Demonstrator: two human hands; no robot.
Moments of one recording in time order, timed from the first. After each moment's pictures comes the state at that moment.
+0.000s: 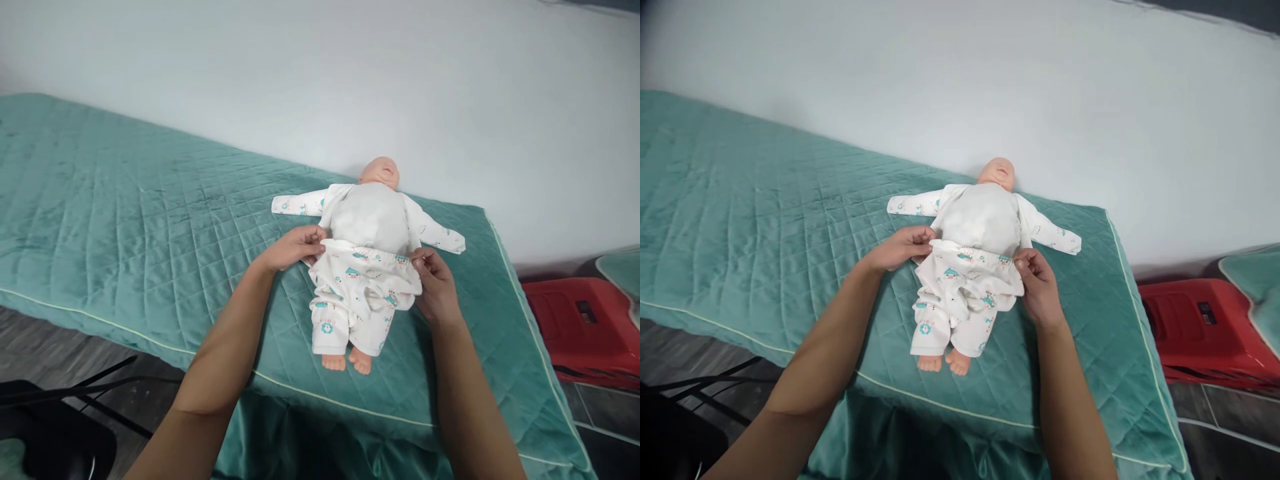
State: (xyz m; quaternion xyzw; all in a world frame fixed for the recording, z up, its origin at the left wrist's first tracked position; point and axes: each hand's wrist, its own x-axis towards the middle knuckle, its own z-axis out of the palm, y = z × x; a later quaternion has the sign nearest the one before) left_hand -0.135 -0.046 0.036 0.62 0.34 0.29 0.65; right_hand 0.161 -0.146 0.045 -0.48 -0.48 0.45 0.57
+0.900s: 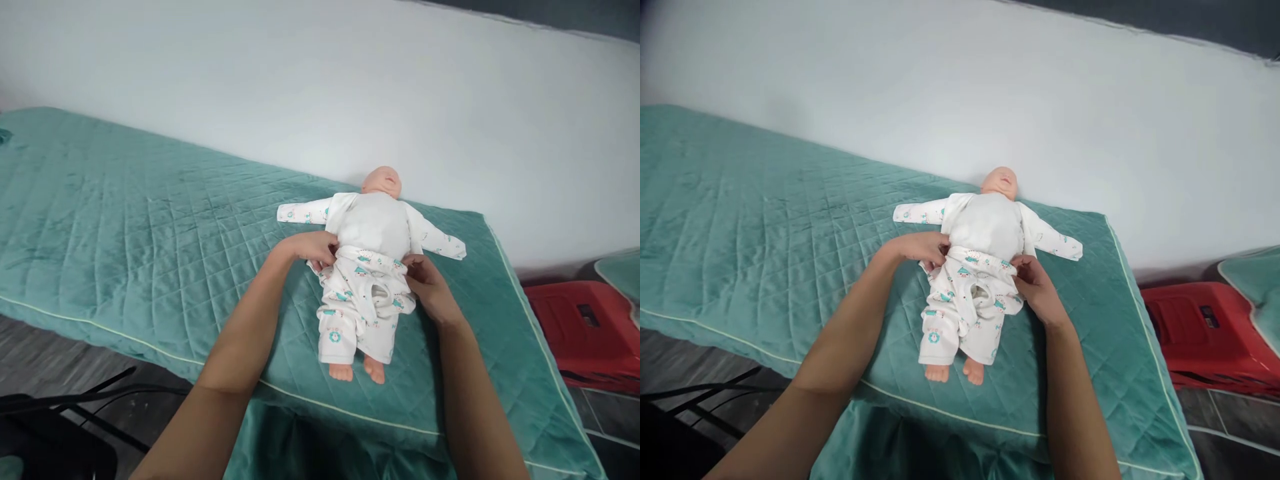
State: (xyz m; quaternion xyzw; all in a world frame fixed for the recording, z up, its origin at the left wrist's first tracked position) left_hand -0.111 -0.008 0.055 0.71 0.38 0.07 0.59; right_hand 0.173 -0.137 0.029 -0.49 -0.56 0.47 0.48
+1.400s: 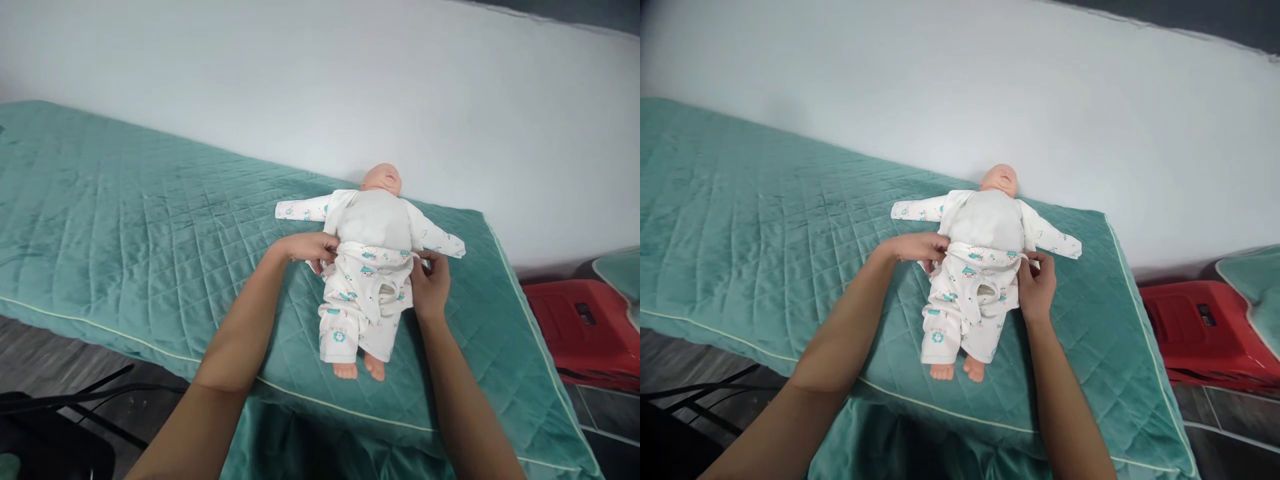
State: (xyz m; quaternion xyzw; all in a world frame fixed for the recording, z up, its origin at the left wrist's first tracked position) left_hand -0.117 -0.011 0.049 0.69 0.32 0.06 0.65; right_hand 0.150 -0.134 0.024 -0.66 -0.47 0.16 0.56
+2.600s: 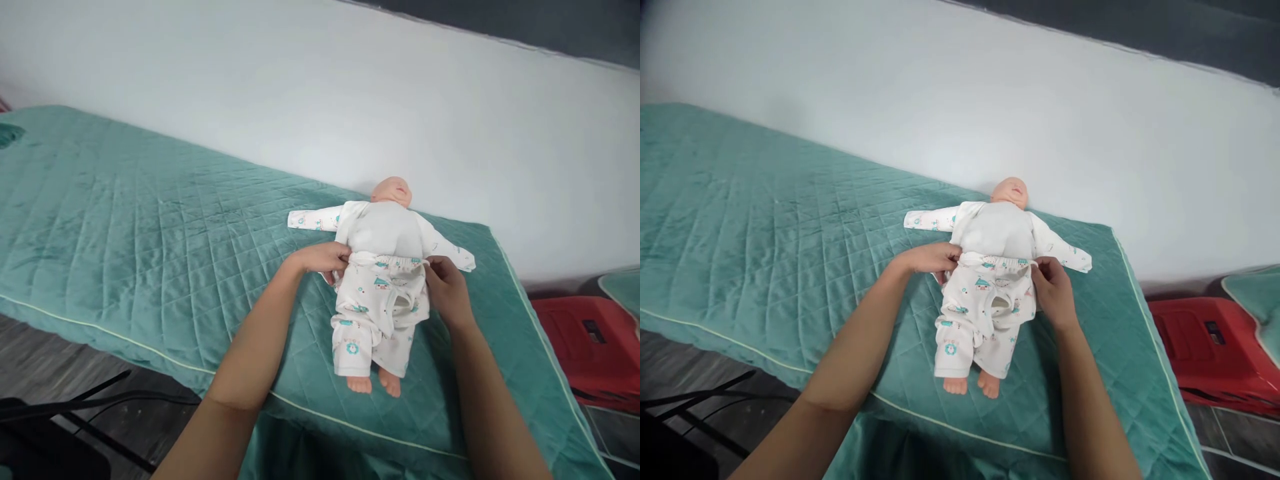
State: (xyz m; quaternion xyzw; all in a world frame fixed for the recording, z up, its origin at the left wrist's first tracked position) left_hand -0.120 -0.018 0.053 0.71 0.34 0.06 0.62; right_hand 0.164 -0.119 0.046 -0.63 -0.52 0.29 0.50
